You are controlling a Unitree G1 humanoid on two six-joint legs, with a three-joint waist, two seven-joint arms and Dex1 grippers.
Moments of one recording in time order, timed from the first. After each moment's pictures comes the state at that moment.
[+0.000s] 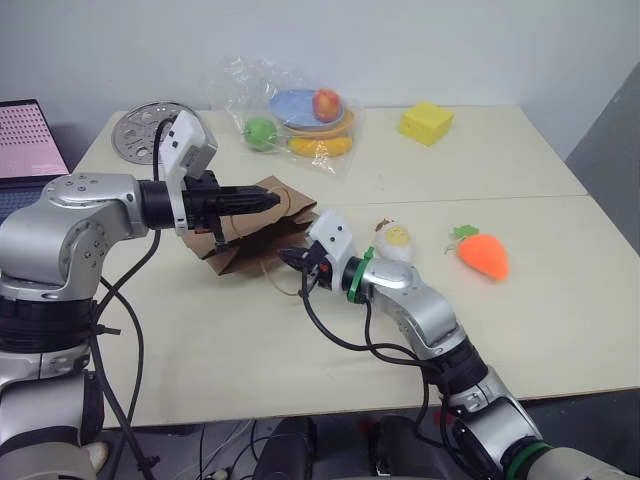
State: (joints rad) left arm -0.72 0.88 0.07 -0.11 -0.59 0.84 -1.06; right arm -0.64 0.02 0.37 0.05 0.14 0.51 0.55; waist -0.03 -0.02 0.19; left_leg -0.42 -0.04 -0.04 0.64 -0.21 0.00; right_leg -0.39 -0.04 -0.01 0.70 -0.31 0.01
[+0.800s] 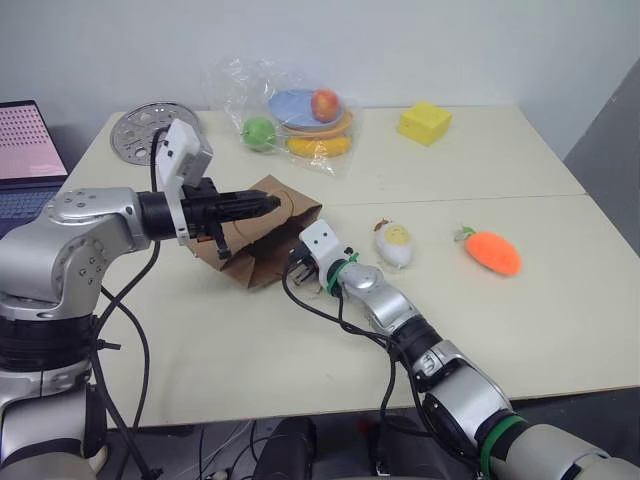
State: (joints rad) left arm -0.64 0.85 0.15 -0.18 -0.66 0.87 -0.97; right arm -0.81 0.13 0.35 0.74 -0.05 0.17 0.25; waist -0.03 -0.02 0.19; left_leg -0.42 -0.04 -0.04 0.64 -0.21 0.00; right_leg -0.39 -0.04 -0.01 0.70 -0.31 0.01
